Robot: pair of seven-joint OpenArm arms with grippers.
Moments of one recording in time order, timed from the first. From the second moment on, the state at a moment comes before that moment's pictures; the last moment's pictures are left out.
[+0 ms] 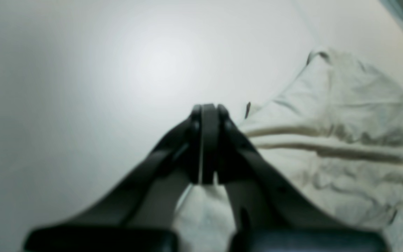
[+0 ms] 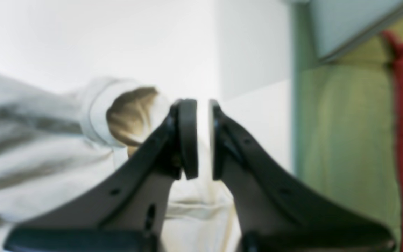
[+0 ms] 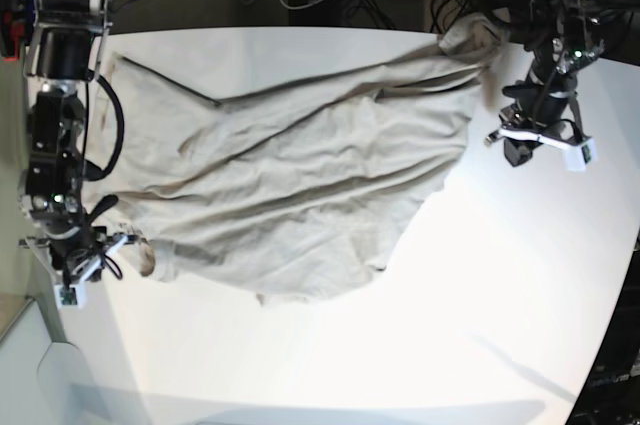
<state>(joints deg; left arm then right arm) 19.5 -15.9 -12.2 103.3 -43.6 8.4 31.9 13.1 16.8 9.9 82.4 2.4 11.7 -39.0</state>
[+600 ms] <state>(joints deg) 1.3 -11.7 -11.8 95.0 -42.7 8.4 47.7 -2.1 8.6 9.9 92.2 2.4 17.1 -46.8</state>
